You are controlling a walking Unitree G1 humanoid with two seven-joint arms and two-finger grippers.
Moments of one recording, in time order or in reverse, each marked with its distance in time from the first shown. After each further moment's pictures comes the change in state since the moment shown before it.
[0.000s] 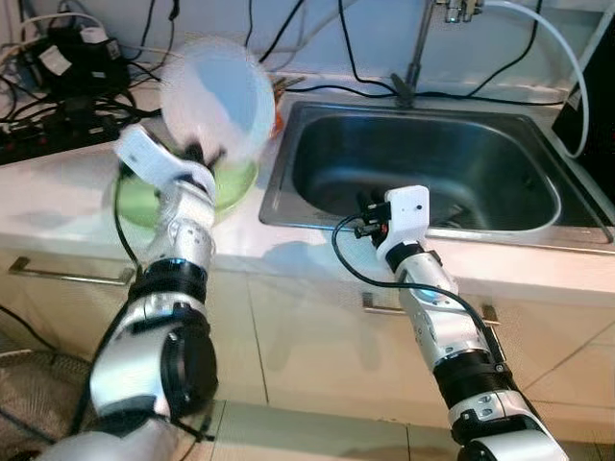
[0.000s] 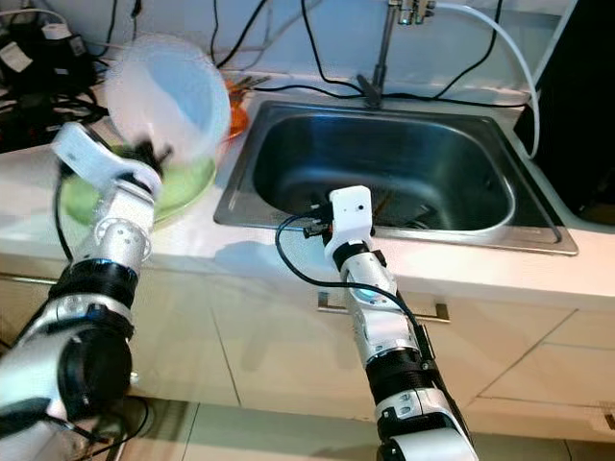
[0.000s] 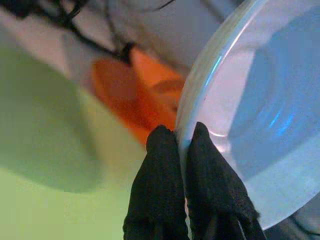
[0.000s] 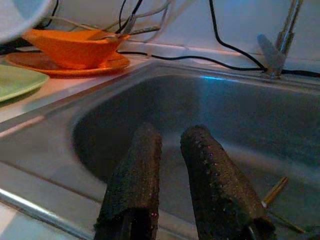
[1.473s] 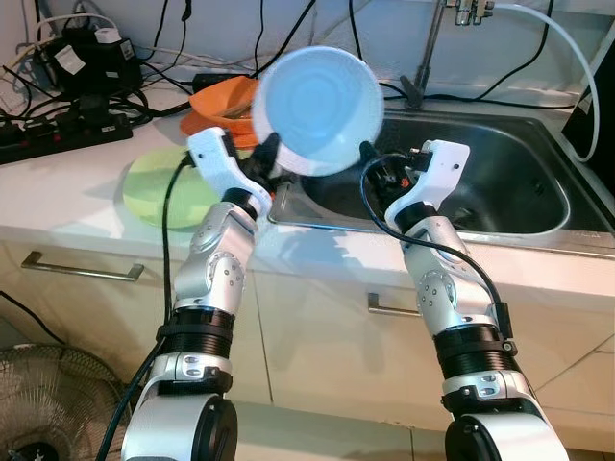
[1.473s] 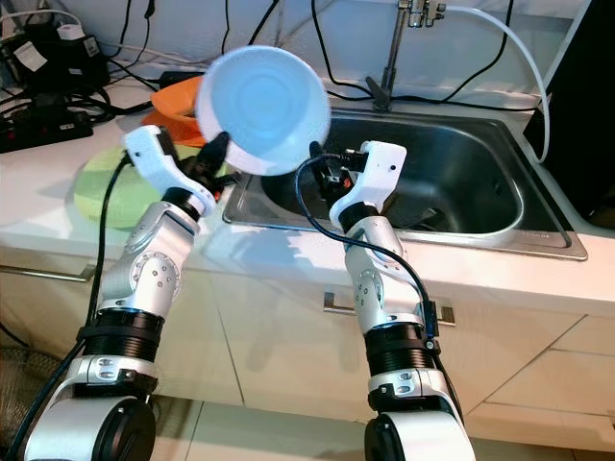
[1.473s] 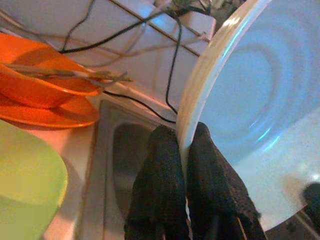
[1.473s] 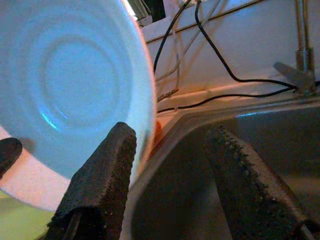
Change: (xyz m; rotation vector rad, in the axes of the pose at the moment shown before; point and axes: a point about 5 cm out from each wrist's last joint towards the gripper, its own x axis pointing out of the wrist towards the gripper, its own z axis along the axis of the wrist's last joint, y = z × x) left arm -0.046 -0.047 -0.049 0.186 0.175 -0.468; right arm 0.016 -0.006 0.054 0.358 -0.145 0.019
